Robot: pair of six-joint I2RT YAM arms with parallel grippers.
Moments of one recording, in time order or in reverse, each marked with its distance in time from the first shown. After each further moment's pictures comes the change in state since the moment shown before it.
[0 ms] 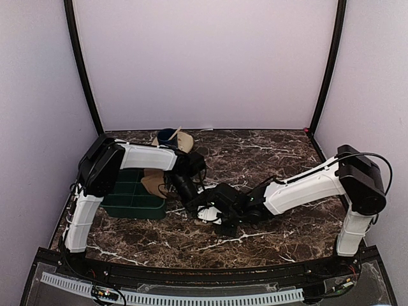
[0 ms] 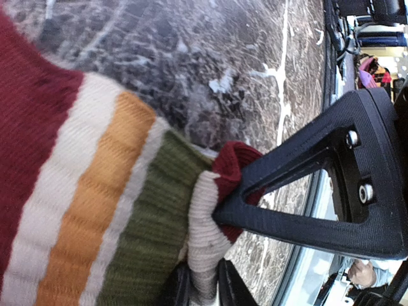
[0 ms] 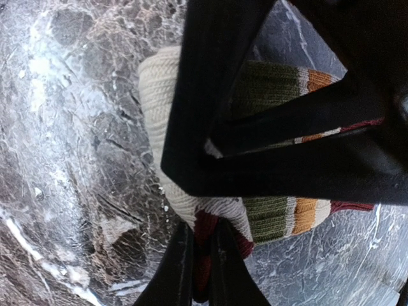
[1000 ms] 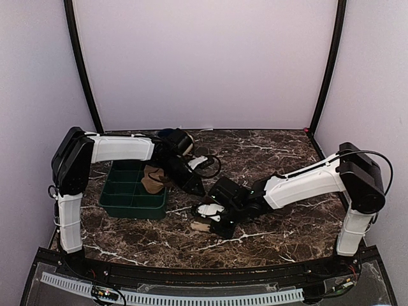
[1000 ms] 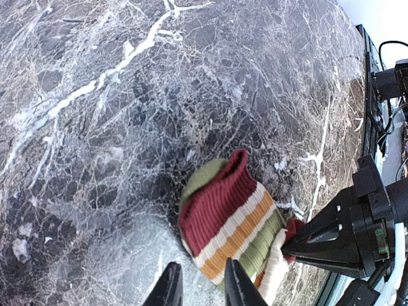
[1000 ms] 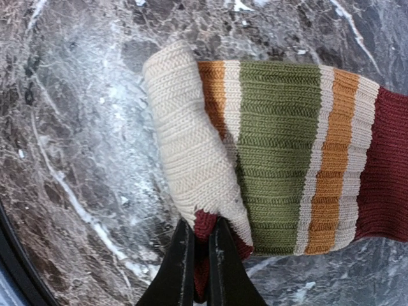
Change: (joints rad) left arm 0.063 -0.254 -0.169 0.331 -0.229 -0.207; right arm -0.032 0.000 0.039 -0.071 -0.265 0.230
